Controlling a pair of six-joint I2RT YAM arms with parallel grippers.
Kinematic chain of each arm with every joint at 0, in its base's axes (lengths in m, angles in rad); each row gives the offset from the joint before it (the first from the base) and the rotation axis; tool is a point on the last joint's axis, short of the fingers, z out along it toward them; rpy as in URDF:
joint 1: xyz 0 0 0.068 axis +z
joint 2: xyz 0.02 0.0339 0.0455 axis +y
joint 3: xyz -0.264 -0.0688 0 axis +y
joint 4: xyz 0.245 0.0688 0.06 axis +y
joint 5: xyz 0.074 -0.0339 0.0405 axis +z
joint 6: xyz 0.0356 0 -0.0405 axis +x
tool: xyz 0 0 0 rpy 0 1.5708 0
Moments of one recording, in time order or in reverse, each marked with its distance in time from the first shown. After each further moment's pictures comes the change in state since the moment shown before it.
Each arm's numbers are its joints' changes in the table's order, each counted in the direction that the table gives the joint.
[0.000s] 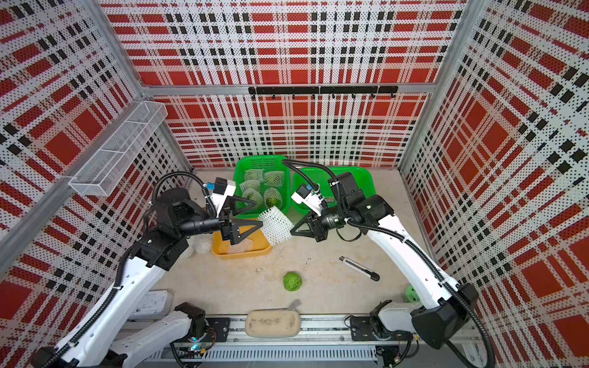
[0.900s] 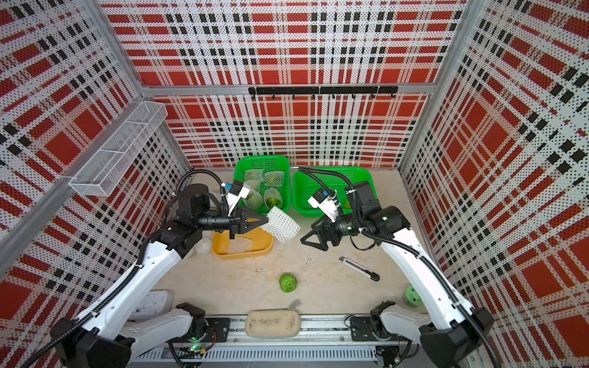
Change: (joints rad) left arm 0.065 0.101 0.090 -0.172 -0.201 -0.156; right arm -0.146 -0.217 0.207 -0.111 -0.084 0.070
